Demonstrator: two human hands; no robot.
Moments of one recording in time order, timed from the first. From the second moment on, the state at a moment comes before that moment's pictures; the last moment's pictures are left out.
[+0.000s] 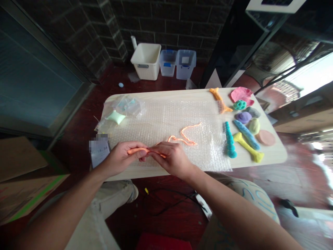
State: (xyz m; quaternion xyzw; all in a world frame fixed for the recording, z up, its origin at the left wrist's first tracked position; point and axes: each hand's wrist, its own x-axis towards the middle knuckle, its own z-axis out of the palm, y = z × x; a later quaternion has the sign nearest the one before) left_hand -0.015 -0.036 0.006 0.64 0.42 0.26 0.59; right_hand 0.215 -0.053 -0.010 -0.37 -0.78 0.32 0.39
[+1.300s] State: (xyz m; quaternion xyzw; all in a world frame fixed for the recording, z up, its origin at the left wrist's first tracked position) left_hand -0.010 -0.042 -0.003 0.87 0.39 0.17 0.26; right_hand 0.216 -0.051 -0.011 -0.42 -0.76 0.33 0.37
